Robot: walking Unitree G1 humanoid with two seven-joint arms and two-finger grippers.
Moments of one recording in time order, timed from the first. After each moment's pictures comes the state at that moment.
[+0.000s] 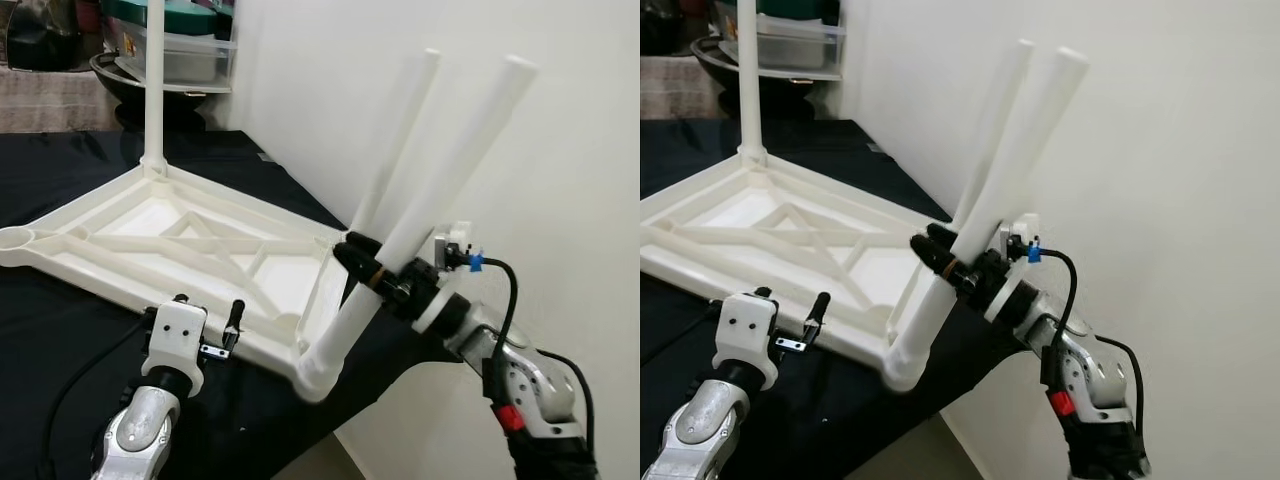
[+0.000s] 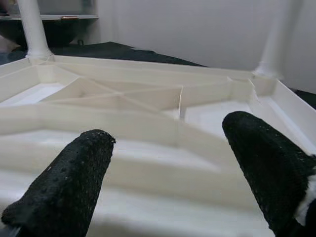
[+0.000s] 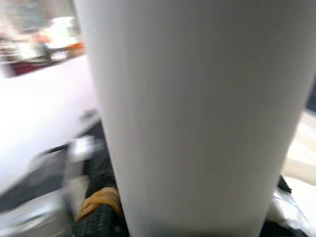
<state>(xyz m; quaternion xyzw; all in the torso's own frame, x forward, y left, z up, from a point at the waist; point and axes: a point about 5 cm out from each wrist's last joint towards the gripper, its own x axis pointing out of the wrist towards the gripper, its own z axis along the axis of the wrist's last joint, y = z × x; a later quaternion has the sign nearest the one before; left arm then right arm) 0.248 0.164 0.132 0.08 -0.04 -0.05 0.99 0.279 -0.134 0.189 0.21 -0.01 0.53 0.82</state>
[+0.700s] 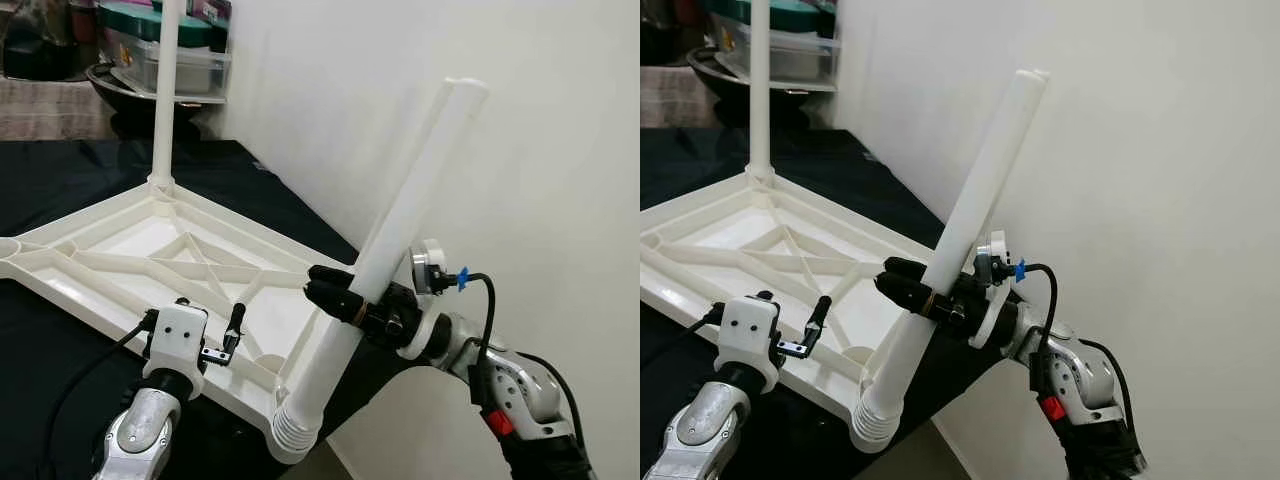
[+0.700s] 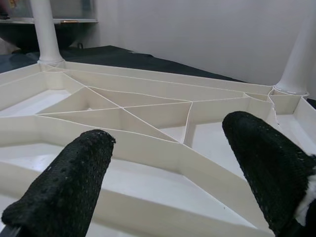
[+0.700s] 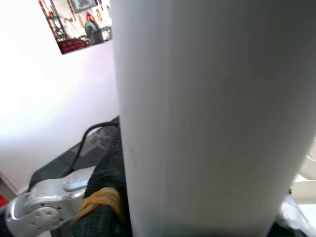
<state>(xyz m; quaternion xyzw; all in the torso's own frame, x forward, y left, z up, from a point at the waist) 0.248 0.164 0.130 0.08 -0.03 -0.05 0.99 0.282 -0.116 0.183 0.18 0.01 0.58 0.80</state>
